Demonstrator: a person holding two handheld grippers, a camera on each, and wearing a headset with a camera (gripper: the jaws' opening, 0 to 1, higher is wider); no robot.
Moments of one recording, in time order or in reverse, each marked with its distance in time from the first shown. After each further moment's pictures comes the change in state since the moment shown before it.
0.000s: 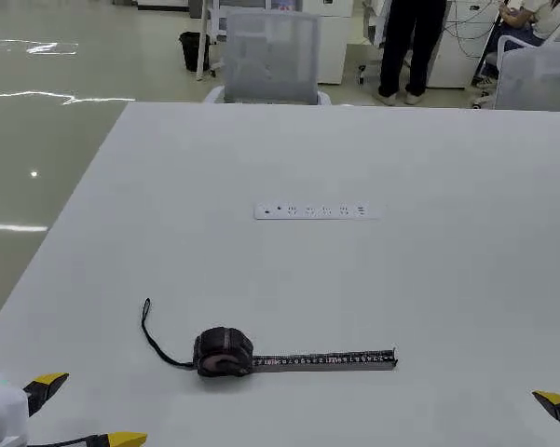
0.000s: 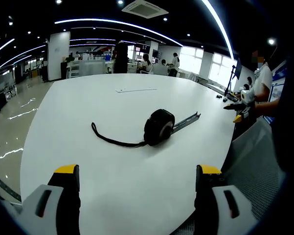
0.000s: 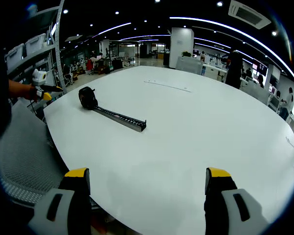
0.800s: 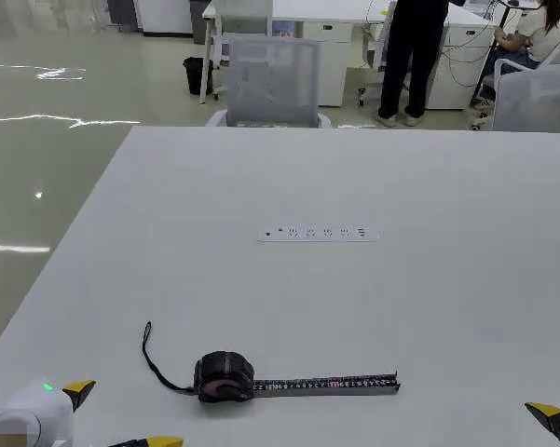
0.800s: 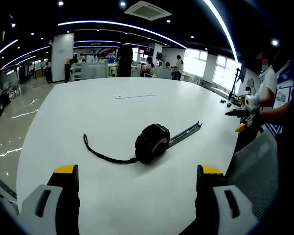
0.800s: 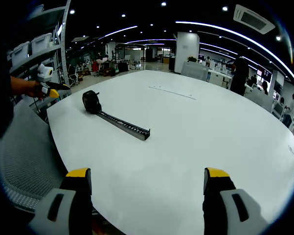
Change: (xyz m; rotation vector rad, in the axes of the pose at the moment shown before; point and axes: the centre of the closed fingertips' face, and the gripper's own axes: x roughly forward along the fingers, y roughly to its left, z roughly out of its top) left arm 0.028 -0.025 0.032 -0.024 -0.024 0.041; right arm 0.008 0.003 0.017 -0.046 -0.035 0.037
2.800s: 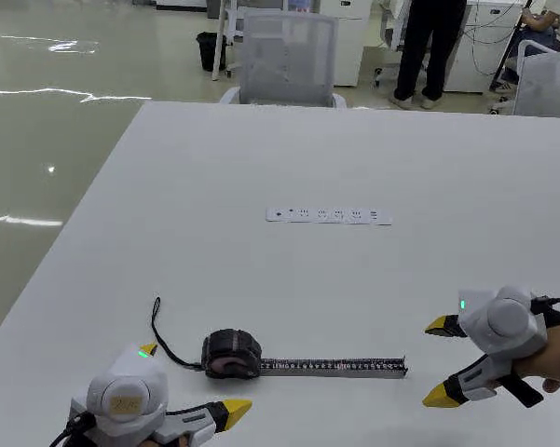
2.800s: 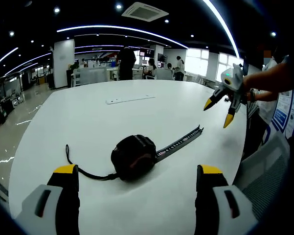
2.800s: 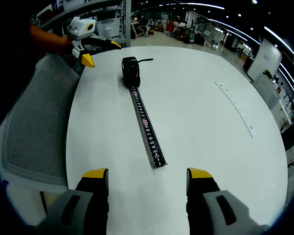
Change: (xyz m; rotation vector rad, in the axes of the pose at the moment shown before) left arm 0.048 -0.045 0.012 0.047 -0.028 0.051; right arm 0.093 0.016 0.057 -0.536 0.330 0.453
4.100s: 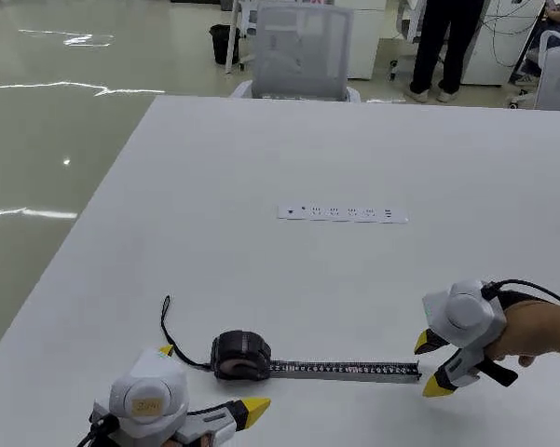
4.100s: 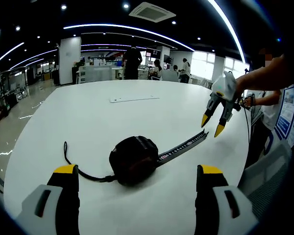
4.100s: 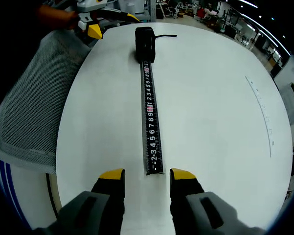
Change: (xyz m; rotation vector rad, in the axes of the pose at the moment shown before) left arm 0.017 0.001 -0.001 -0.056 -0.006 0.040; right arm 0.050 -0.011 -0.014 -0.166 0.188 0.174
